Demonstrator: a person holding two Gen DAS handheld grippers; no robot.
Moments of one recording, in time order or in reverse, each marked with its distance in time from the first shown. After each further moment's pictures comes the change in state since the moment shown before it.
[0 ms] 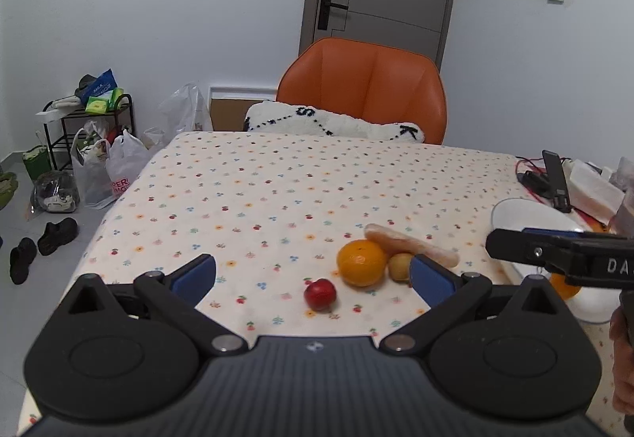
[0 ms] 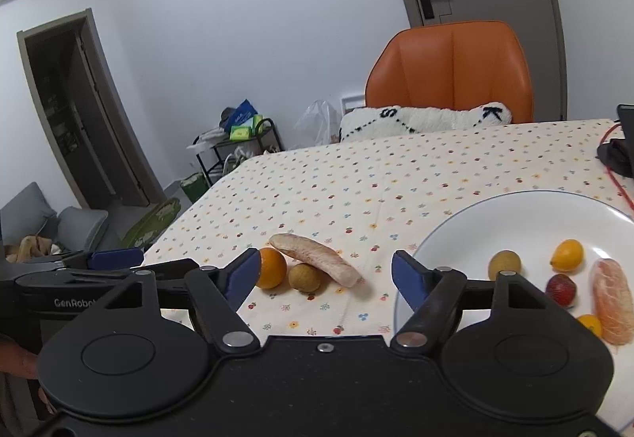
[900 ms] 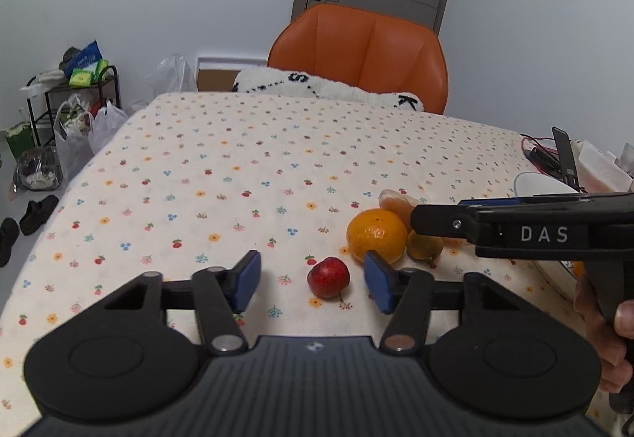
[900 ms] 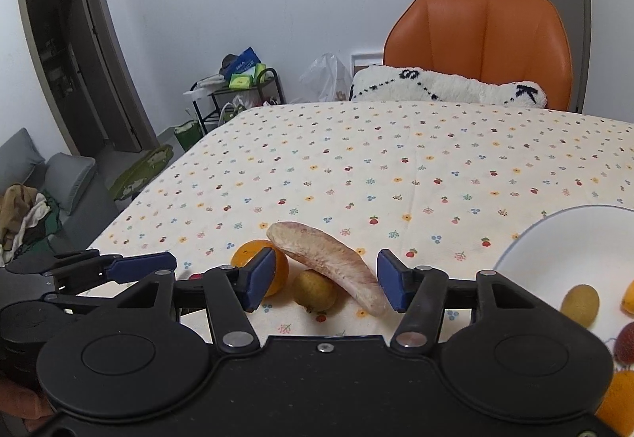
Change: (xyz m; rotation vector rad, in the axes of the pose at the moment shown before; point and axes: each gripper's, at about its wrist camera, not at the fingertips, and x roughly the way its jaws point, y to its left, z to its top) left arm 0.048 0.013 -0.013 -0.022 0.088 -0.049; right arm 0.076 0.020 0.009 -0.091 0.147 -0.020
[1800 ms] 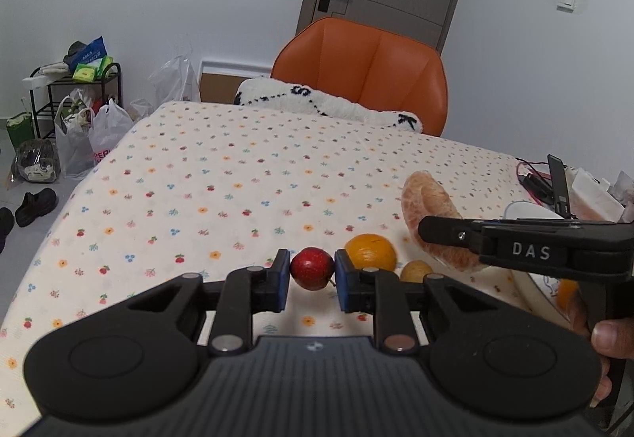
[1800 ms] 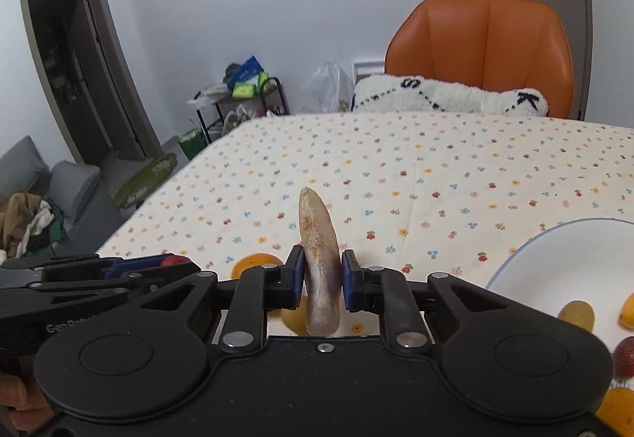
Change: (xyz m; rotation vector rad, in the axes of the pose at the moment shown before) left arm -0.016 -0.002 0.013 -0.046 -0.039 -0.014; right arm -0.012 -0.006 0.006 0.010 -0.039 0.022
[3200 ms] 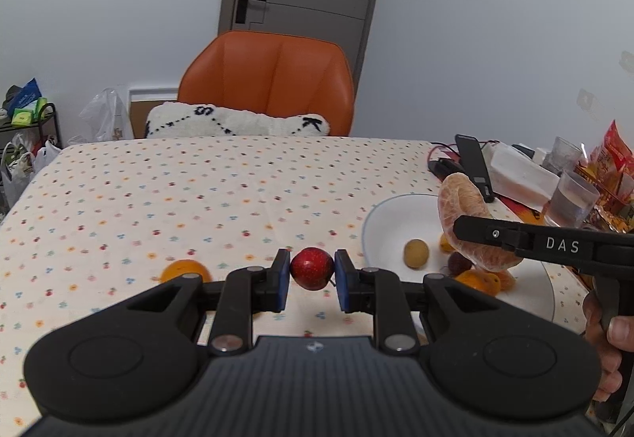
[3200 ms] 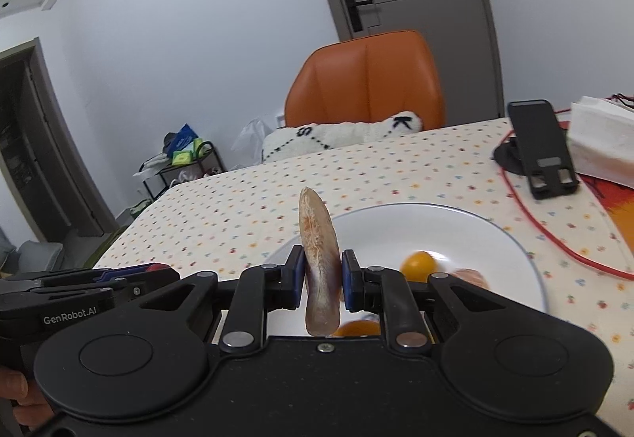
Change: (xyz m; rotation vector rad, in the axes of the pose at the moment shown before) left arm 0.003 -0.108 0.000 0.147 -0.019 -0.141; right arm -0.104 -0.103 -0.035 0.183 -0.158 -0.154
